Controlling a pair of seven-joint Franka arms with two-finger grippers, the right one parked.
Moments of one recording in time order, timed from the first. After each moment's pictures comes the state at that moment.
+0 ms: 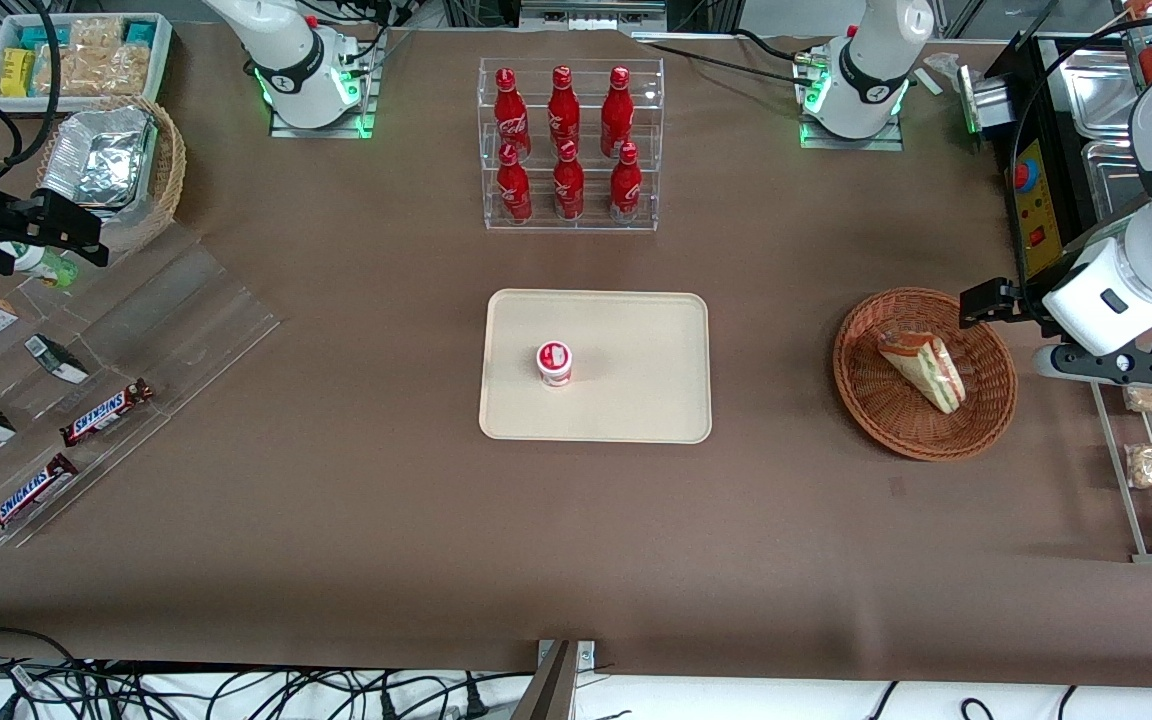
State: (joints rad) arm -0.04 0.23 -0.02 -1.49 -0.01 1.61 0.04
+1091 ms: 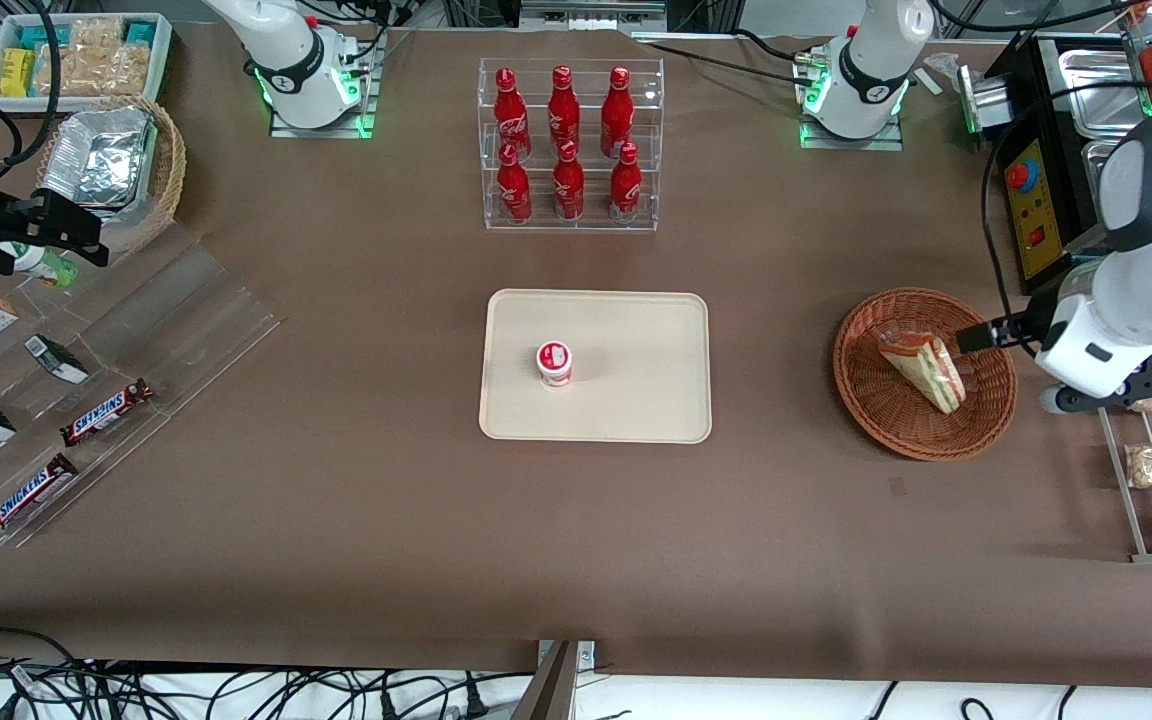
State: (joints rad) arm -0.02 0.29 -0.01 -1.59 0.07 1.69 -0.34
